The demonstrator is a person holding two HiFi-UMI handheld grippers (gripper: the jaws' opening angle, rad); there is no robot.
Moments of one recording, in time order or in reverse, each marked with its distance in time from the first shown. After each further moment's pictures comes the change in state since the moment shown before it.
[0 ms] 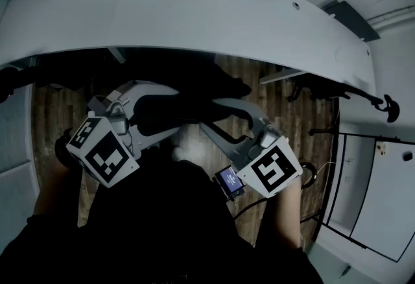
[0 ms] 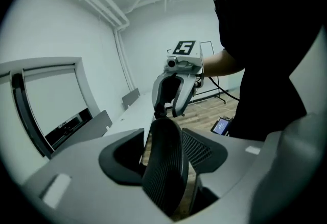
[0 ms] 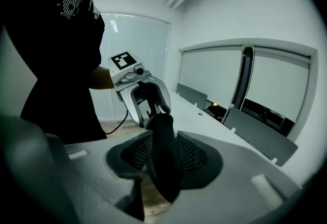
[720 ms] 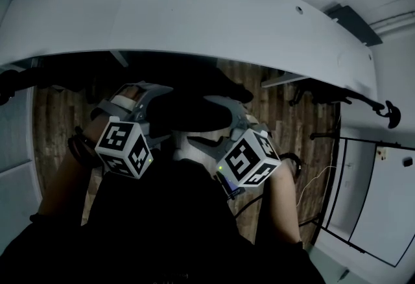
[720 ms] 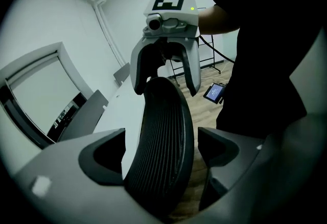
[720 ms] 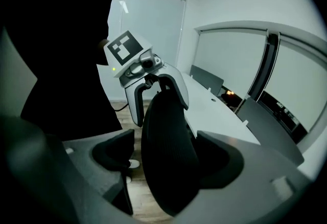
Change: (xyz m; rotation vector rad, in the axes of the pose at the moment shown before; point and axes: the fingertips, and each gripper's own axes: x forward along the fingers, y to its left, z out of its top) left arm 0.042 -0.010 -0.088 0.126 0.335 -0.039; right arm 0.051 0.004 -0.052 -0.094 0.214 0.111
